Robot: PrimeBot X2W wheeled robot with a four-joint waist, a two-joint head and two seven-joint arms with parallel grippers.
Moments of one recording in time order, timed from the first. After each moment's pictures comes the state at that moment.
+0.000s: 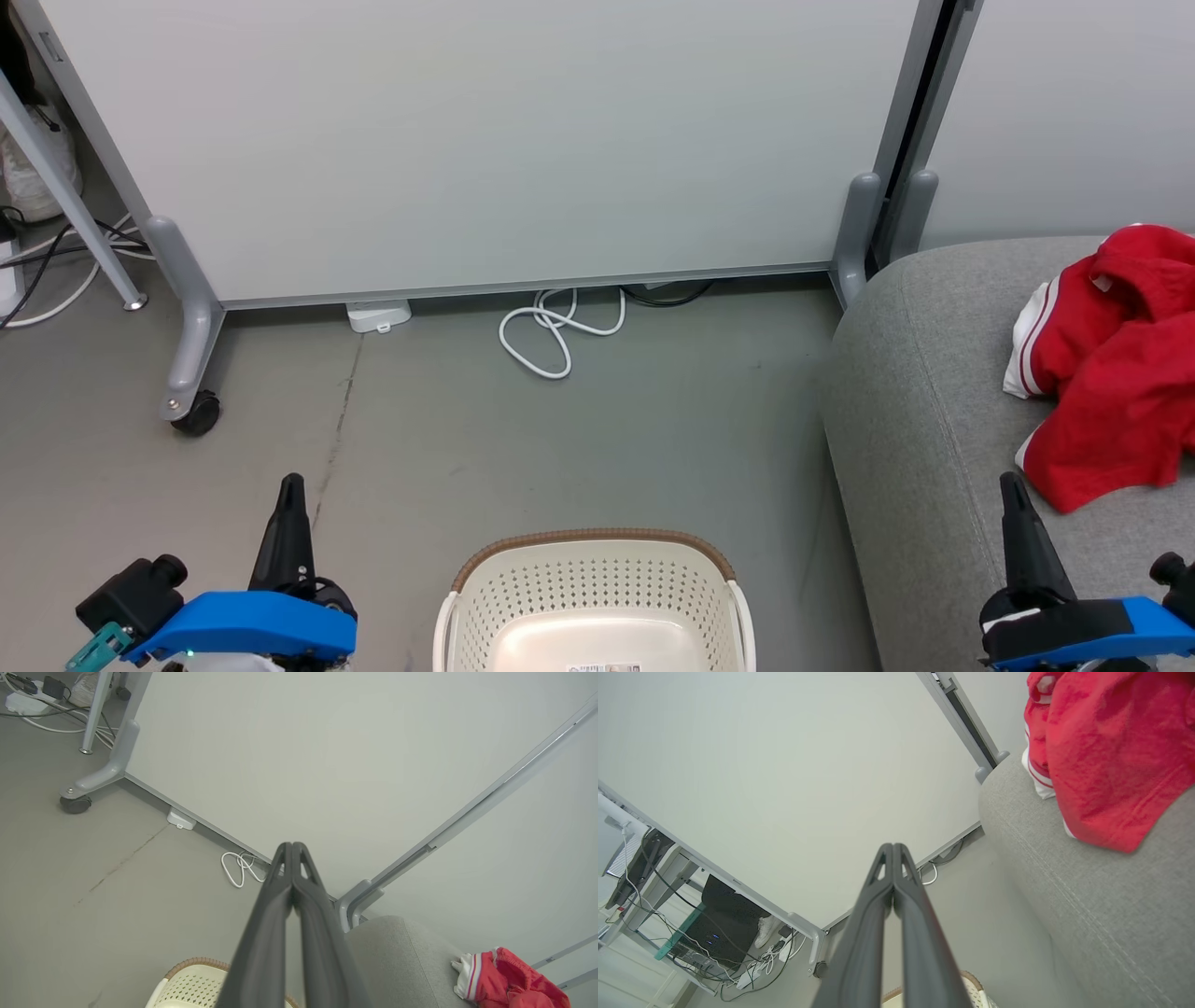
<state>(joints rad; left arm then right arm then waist) -0.02 0.10 -0.05 0.24 -0.80 -0.07 -0.10 0.01 -0.04 -0.11 0.20 0.74 0.13 -0.10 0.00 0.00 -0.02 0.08</state>
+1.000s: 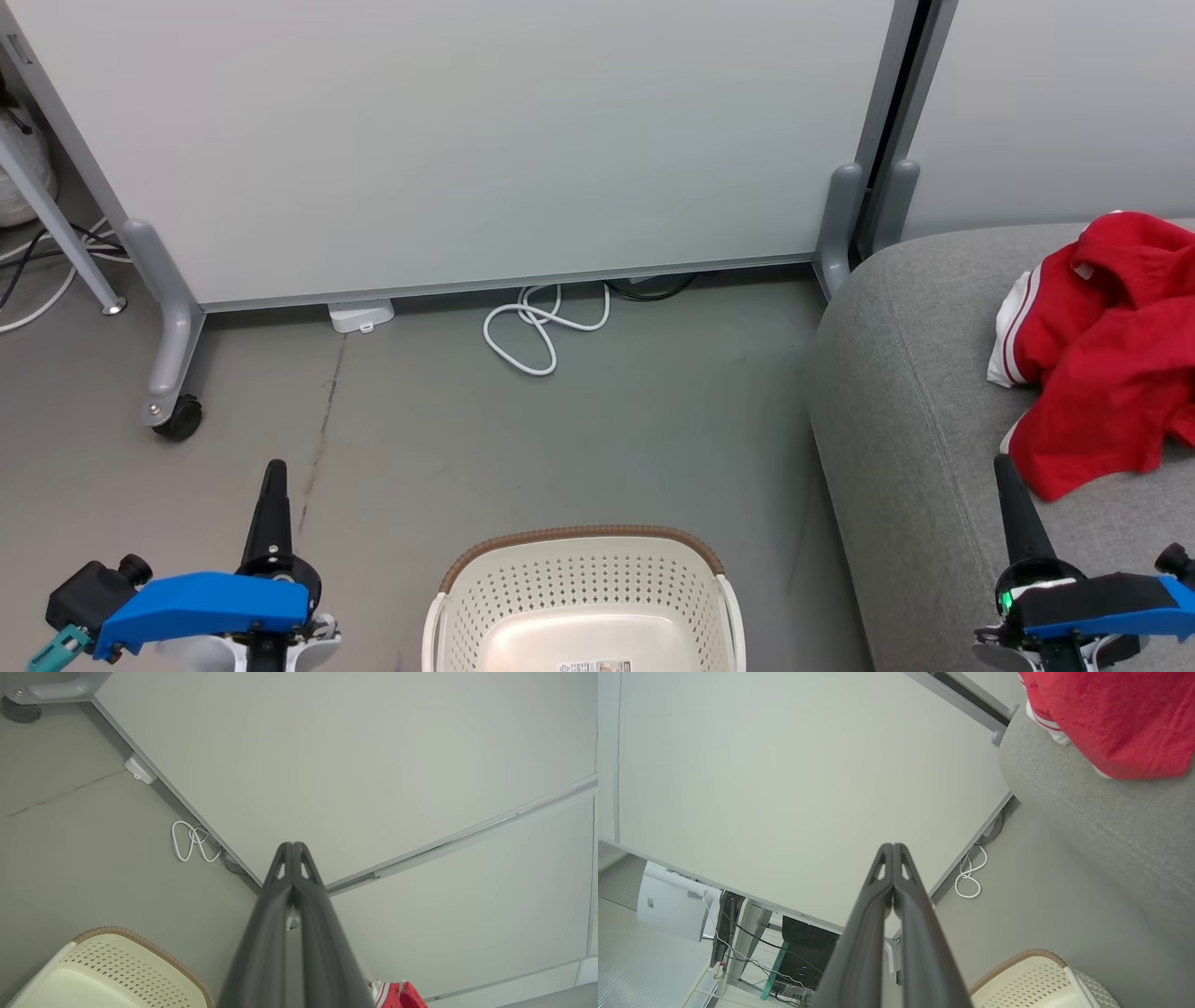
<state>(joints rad) -0.06 0.08 0.02 0.24 -1.14 -0.09 -0.01 -0.04 -0.04 -0.11 0.22 1.11 0.13 -0.01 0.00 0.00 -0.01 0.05</state>
